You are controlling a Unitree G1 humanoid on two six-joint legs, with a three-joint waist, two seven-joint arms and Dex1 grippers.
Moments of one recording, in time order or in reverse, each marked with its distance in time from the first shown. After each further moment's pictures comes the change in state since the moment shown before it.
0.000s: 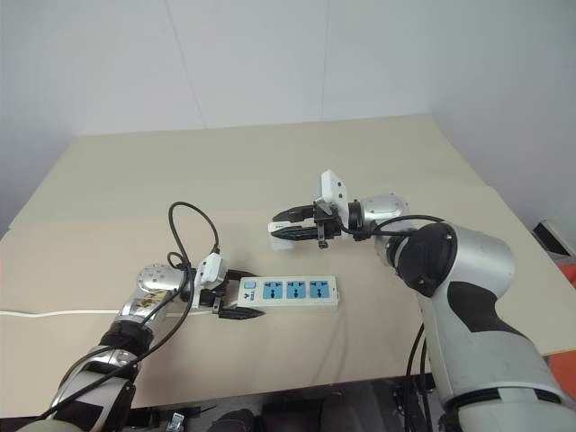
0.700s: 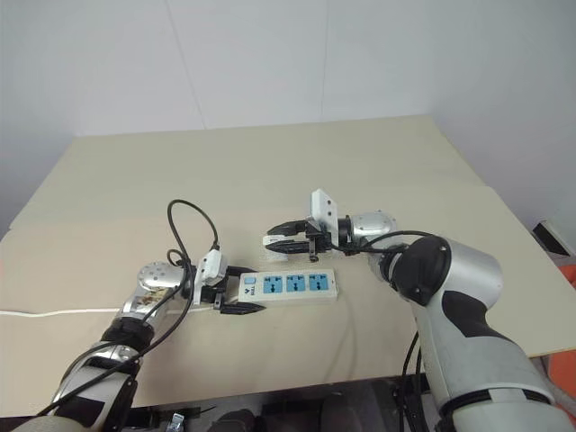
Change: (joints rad) left arm -0.045 -0.006 0.000 0.083 0.005 -0.034 0.038; right arm 0.078 0.027 -0.101 0.001 -0.142 0.031 -0.092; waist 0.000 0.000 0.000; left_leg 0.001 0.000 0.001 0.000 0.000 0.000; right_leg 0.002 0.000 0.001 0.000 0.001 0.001
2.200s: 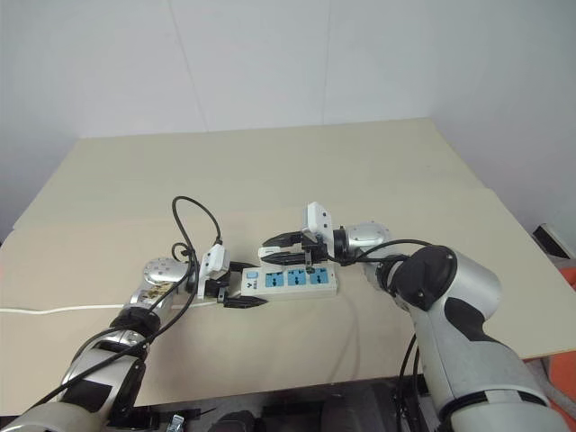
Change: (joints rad) left arm -0.085 -0.024 0.001 0.174 0.023 -0.076 -0.004; right arm 0.064 0.007 -0.116 0.007 -0.173 -0.053 -0.048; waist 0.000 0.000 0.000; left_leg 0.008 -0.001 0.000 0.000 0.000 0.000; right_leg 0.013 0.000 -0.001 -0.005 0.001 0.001
